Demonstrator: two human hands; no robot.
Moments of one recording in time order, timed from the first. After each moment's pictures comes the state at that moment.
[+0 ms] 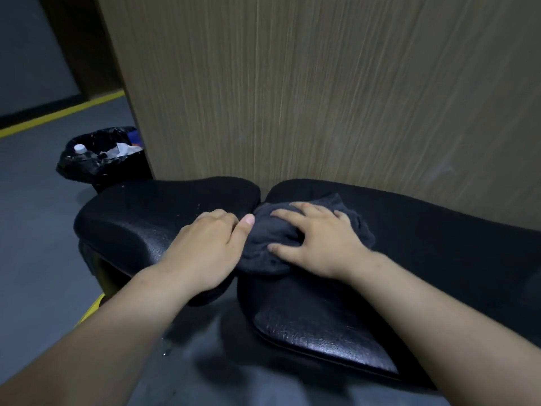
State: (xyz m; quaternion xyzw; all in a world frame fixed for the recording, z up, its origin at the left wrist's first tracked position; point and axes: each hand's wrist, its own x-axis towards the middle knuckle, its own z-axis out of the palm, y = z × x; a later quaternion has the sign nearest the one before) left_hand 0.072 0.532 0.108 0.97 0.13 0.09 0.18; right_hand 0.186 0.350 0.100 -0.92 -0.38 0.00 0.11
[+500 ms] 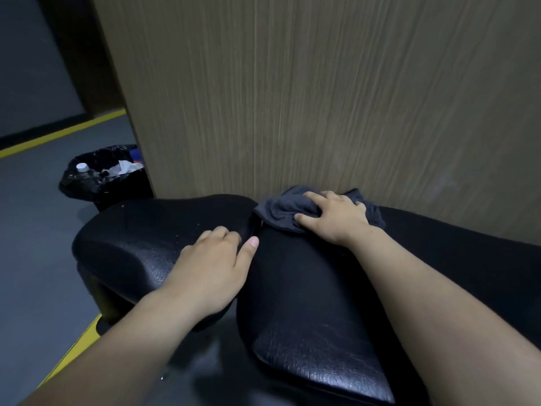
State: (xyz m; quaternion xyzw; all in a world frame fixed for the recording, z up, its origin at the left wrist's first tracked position) left_hand 0.079 0.524 0.109 0.98 0.15 0.06 0.14; right_hand 0.284 0.359 0.103 -0.96 -0.25 0.01 0.10
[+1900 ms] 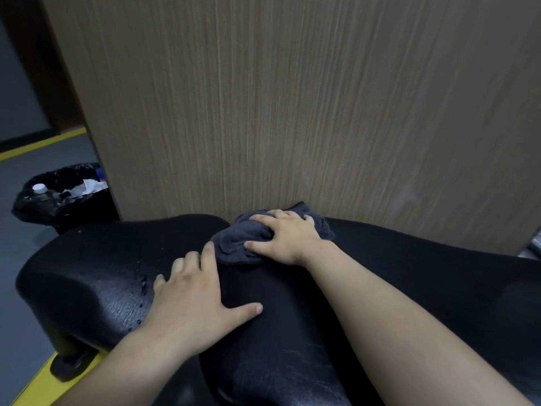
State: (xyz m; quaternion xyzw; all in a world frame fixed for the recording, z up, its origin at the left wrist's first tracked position) left_hand 0.090 0.496 0.106 0.98 0.21 0.04 0.07; right_hand 0.276 0.378 0.105 -0.93 -0.34 0.02 0.11
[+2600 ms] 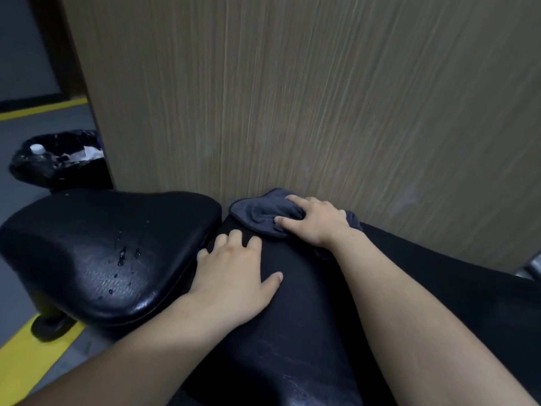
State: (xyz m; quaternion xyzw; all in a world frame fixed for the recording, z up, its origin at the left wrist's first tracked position) left_hand 0.132 0.430 0.106 0.98 0.16 0.04 0.09; right_hand 0.323 0.323 0.107 -0.95 -0.27 0.02 0.11
